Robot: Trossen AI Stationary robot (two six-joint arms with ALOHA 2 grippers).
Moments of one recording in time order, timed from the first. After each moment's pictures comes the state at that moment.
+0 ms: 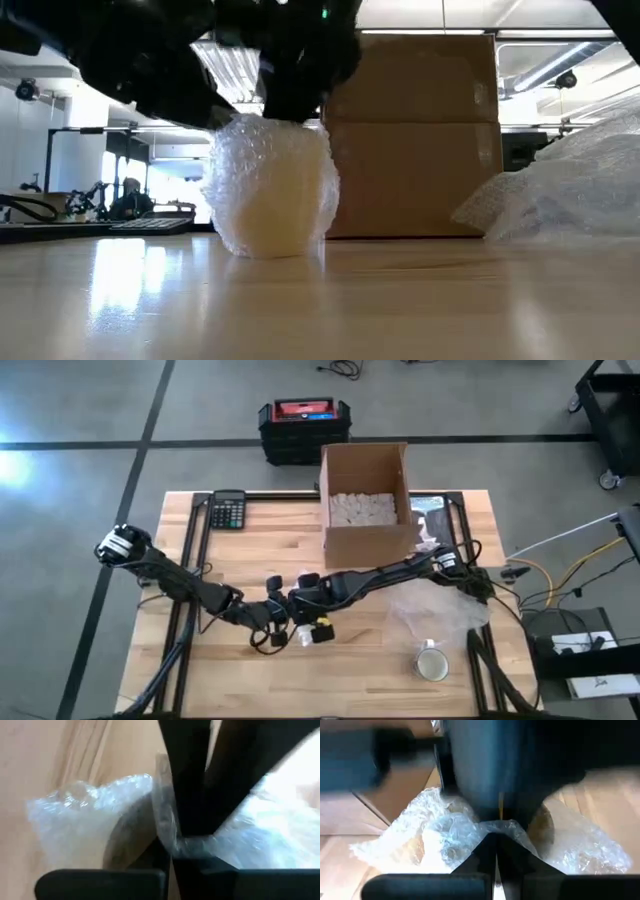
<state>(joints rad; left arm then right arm) -0.43 1.46 0.63 0.25 -0.55 -0.22 0.18 2.27 1.97 -0.90 0.05 -0.12</state>
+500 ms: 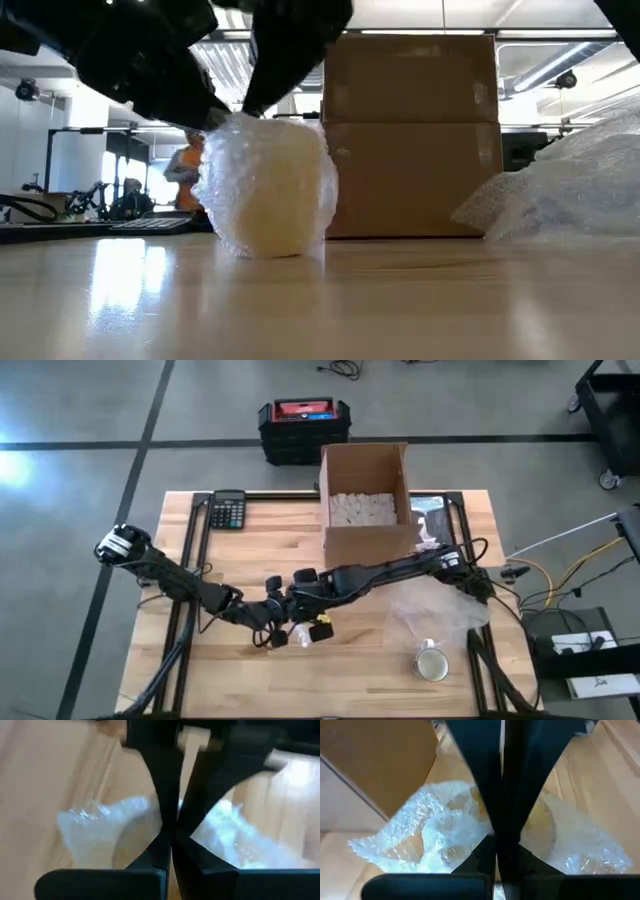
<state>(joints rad) -0.43 1.44 0.62 0.23 -0.54 -0.22 0.17 2.26 1.97 -0.86 0.05 -0.14</state>
